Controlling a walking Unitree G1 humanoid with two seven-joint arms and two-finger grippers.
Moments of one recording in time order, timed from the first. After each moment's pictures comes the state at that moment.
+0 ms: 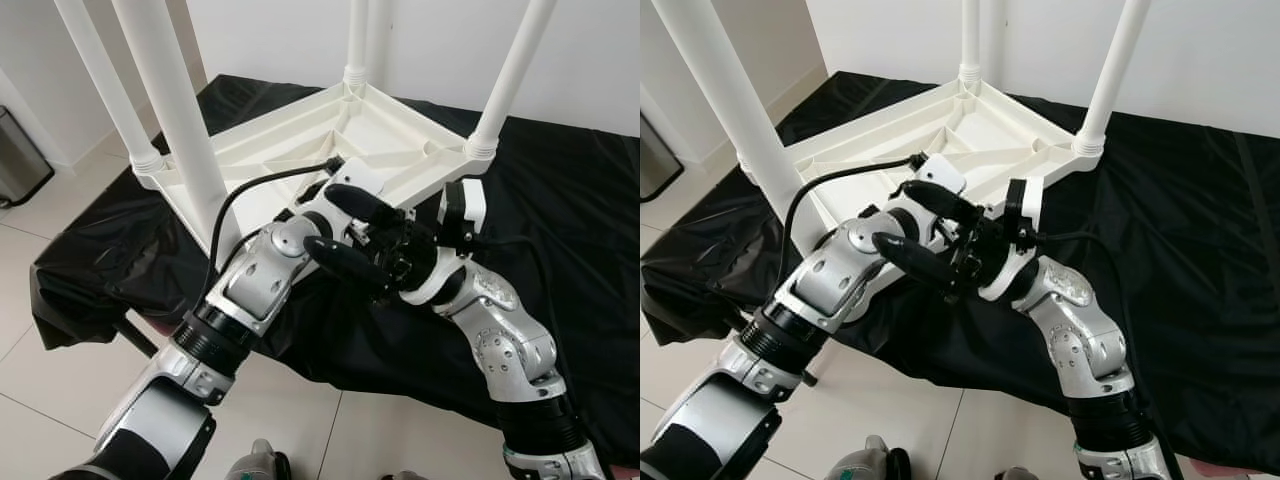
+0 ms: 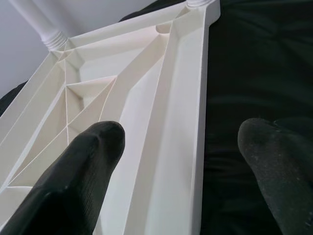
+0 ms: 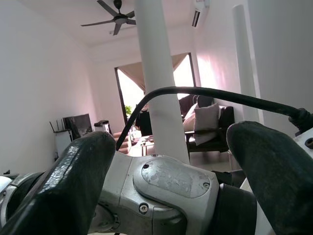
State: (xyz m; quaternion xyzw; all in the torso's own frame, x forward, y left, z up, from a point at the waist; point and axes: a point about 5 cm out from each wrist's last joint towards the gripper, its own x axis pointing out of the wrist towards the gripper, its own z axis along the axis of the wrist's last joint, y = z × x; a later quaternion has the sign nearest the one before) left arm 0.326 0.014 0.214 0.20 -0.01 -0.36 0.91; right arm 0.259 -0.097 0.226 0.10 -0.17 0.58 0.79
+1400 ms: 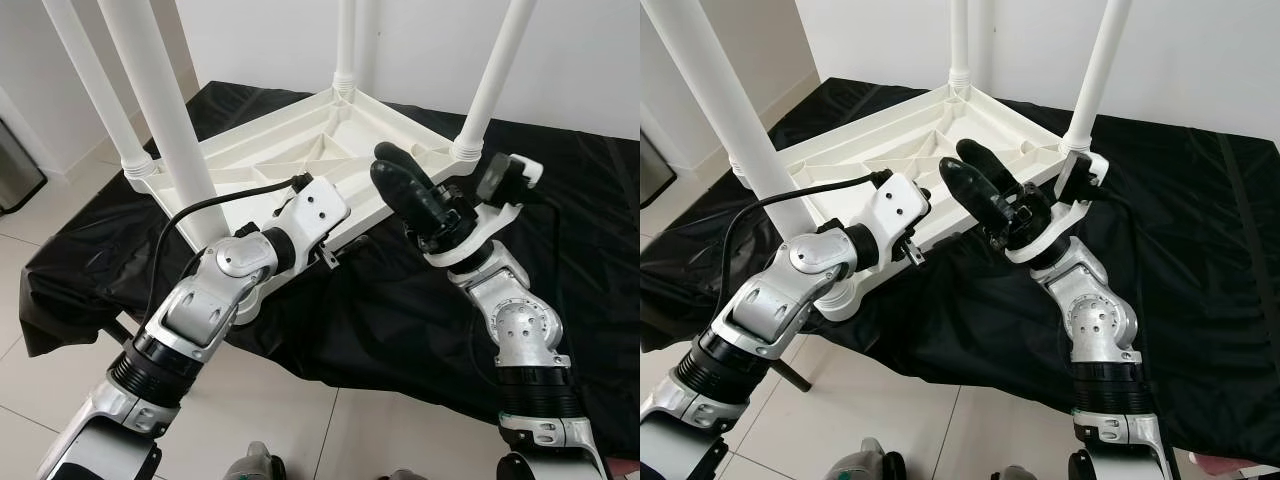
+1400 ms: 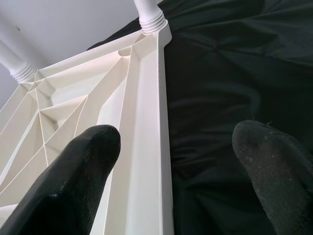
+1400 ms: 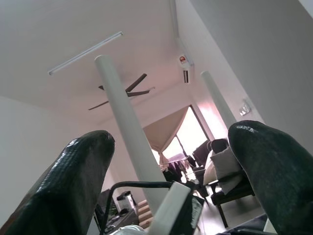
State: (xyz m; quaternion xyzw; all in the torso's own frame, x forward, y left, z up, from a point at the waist) left arm 0.307 0.055 0.208 0.21 -0.04 -0.43 0.88; right arm 0.284 -0.131 0.242 0.29 -0.21 0.55 0.75
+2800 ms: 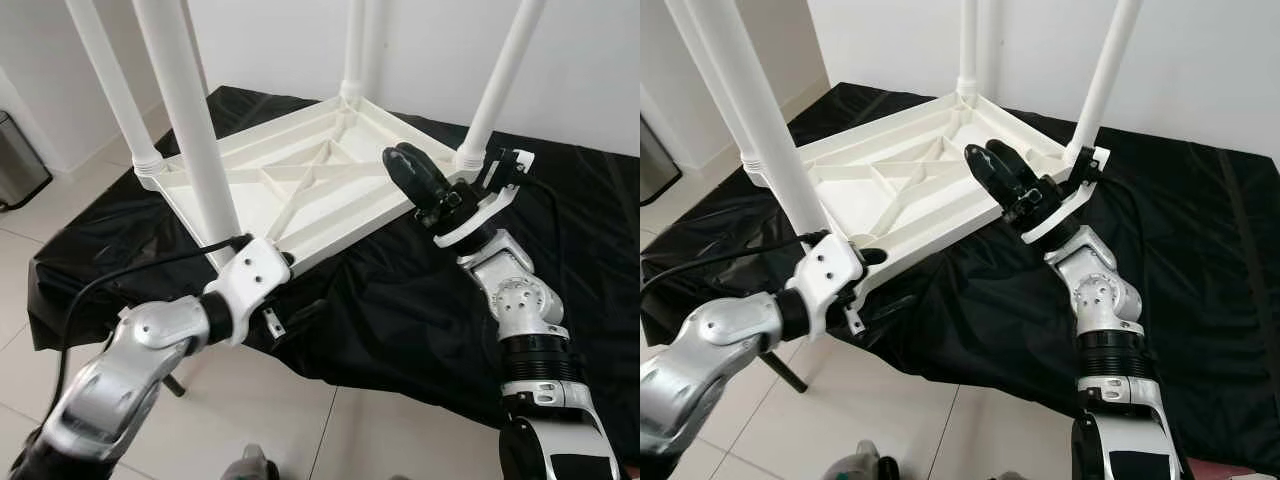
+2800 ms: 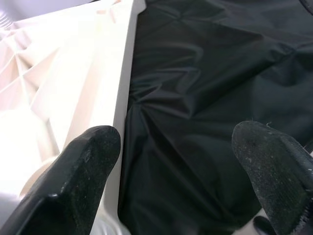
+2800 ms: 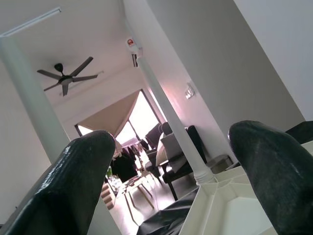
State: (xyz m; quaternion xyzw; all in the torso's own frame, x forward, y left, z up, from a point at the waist) left arm 0.229 0.119 0.189 0.18 0.03 -0.45 0.87; right arm 0.333 -0.158 0.221 0.27 -0.16 0.45 0.83
